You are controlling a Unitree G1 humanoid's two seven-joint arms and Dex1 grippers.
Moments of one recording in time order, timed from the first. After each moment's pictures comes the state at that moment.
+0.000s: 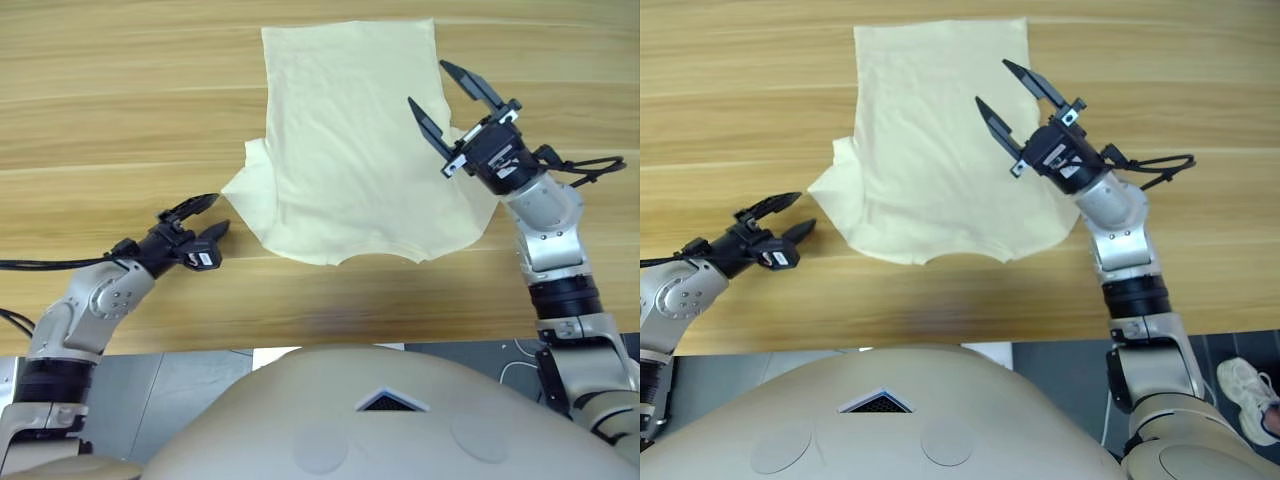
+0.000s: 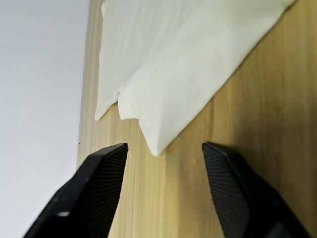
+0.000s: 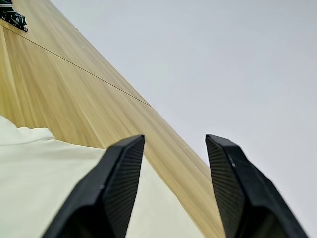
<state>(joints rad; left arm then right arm) 0.30 0.81 -0.06 0.03 0.59 -0.59 -0.32 -0.13 -0.53 0.17 0.13 0.05 -0.65 0.44</state>
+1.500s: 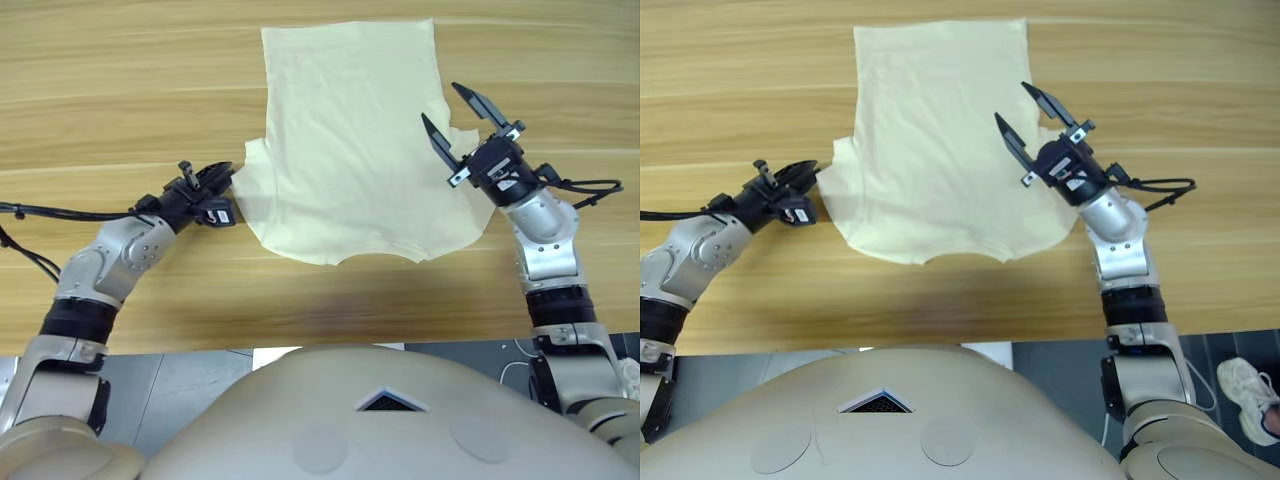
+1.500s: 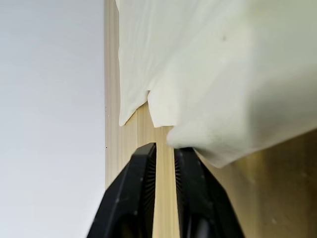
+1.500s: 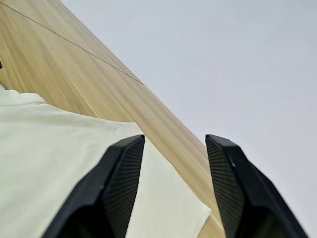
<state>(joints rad) 0.00 0.79 -0.26 0.26 0.70 -0.52 -0.15 -0.08 -0.49 0.10 0.22 -0.02 -0.70 0.43</state>
